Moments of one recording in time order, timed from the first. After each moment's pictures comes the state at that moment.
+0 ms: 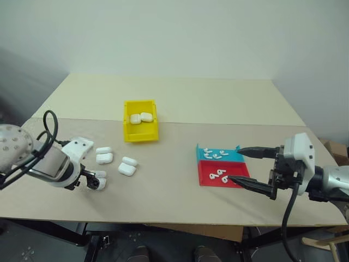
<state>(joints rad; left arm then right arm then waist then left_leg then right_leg) -0.81 1.37 -0.52 0.01 -1.97 1.41 0.69 -0.07 -0.93 -0.35 -0.58 0.77 0.57 0.94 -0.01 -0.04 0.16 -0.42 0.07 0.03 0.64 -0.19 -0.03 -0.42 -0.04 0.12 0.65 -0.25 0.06</state>
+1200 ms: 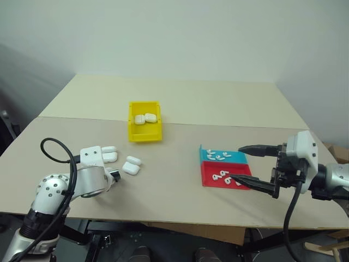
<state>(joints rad) -0.37 0.75 -0.02 -0.27 -1.97 0.96 1.58 -0.07 -0.94 -0.36 -0.58 0.77 0.58 0.95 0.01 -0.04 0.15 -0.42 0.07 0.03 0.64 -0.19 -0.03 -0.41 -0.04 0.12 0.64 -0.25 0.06</state>
